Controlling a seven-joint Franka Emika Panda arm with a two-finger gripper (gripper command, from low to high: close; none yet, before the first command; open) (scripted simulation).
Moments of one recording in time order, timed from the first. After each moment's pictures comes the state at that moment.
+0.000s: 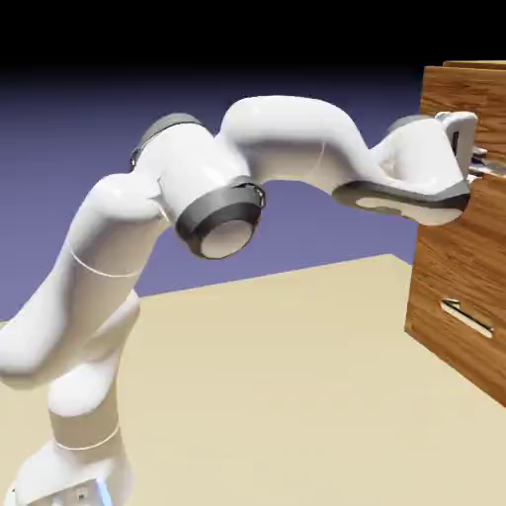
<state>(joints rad) 2.11 -0.51 -1.96 -1.57 -2.80 2.87 -1.59</state>
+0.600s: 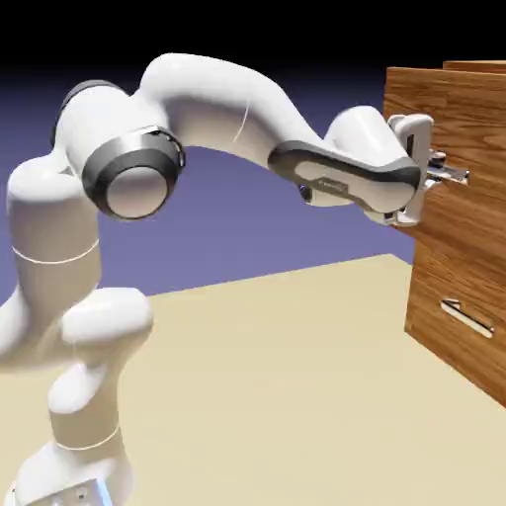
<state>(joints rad) 1.46 -0.36 -1.39 -1.93 -2.90 2.81 -1.37</state>
